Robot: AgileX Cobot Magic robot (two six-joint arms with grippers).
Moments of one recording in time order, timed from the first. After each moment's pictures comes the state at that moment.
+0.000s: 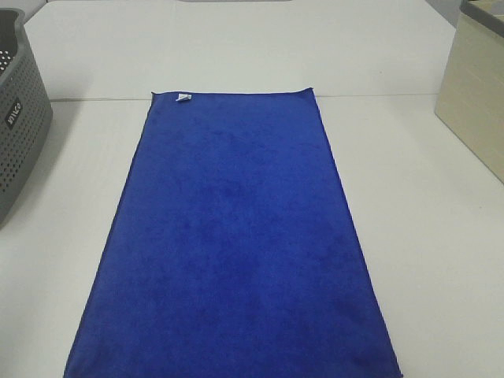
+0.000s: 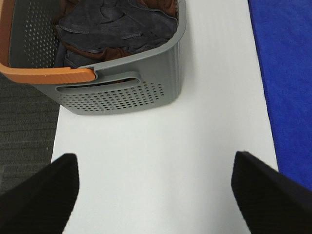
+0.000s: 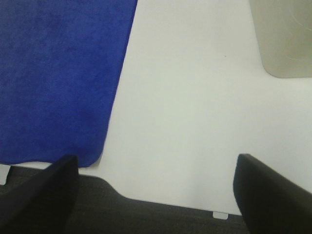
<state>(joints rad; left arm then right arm) 0.09 0.56 -0.85 0.05 1.09 0.07 0.09 0.37 -0.77 0.10 1.22 -0.01</state>
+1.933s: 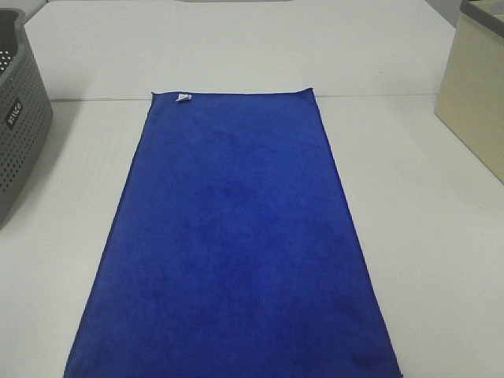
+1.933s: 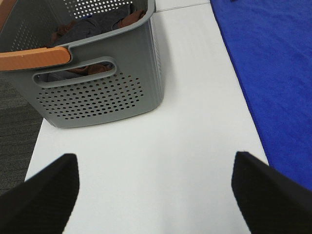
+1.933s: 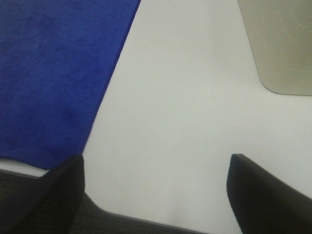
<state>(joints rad) 0.09 -0.01 -0.52 -0.03 1.08 0.16 0.09 0.00 -0.46 0.09 1.11 -0.10</state>
